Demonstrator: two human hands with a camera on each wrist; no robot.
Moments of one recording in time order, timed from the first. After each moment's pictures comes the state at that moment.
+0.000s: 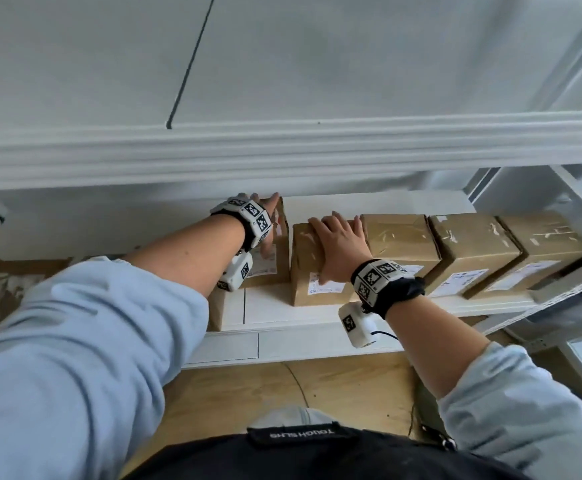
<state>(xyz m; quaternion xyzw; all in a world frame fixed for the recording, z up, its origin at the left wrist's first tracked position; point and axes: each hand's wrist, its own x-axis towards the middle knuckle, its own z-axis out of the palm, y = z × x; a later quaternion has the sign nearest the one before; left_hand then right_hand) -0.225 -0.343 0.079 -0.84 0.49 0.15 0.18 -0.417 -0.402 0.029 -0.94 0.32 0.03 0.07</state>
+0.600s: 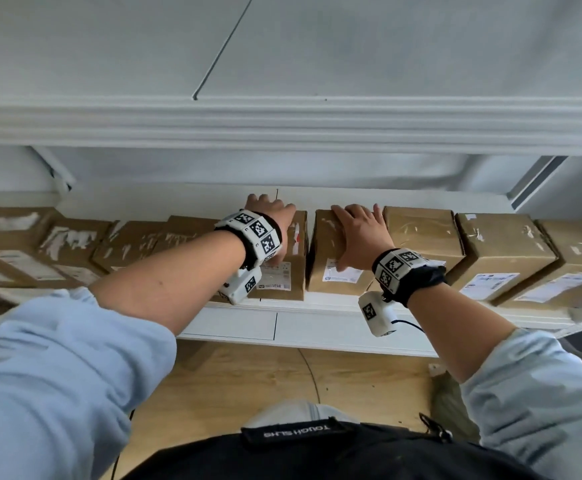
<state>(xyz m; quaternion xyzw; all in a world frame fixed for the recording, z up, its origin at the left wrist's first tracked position) -0.272 -0.282 0.087 -0.82 0.52 0.08 0.22 -0.431 -0.406 0.034 -0.96 0.28 -0.01 0.09</state>
